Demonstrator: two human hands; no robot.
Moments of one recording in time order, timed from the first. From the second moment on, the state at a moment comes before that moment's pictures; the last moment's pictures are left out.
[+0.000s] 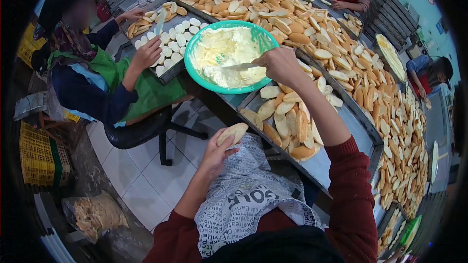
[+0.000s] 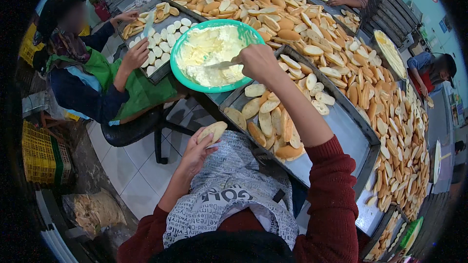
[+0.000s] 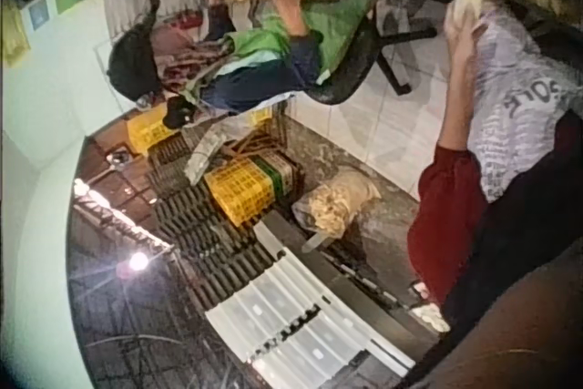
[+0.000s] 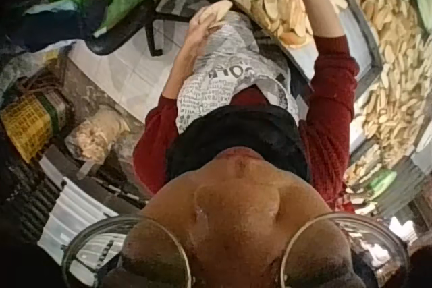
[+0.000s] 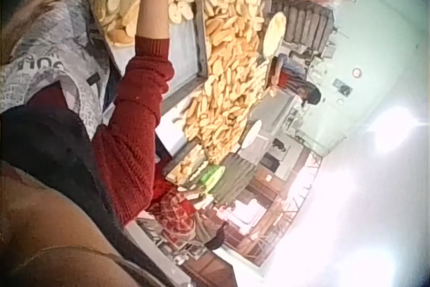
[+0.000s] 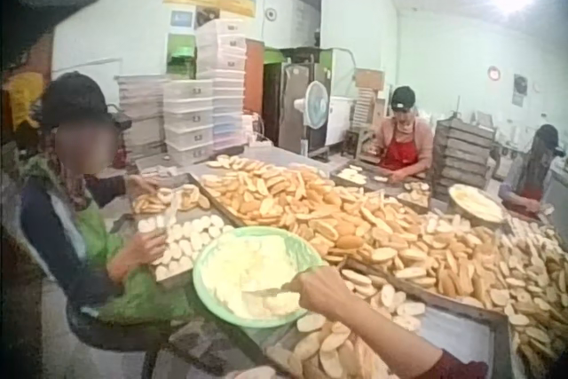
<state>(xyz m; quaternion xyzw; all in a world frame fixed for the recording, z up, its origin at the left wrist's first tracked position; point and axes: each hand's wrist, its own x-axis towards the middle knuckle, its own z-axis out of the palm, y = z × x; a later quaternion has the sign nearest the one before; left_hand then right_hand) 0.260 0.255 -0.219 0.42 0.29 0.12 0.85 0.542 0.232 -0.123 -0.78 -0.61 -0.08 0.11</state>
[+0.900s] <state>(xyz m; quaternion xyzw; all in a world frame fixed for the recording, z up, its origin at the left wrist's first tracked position) 0.254 0.294 -0.208 0.20 0.21 0.22 0.93 0.573 0.212 -0.142 -0.80 -0.45 0.19 0.33</state>
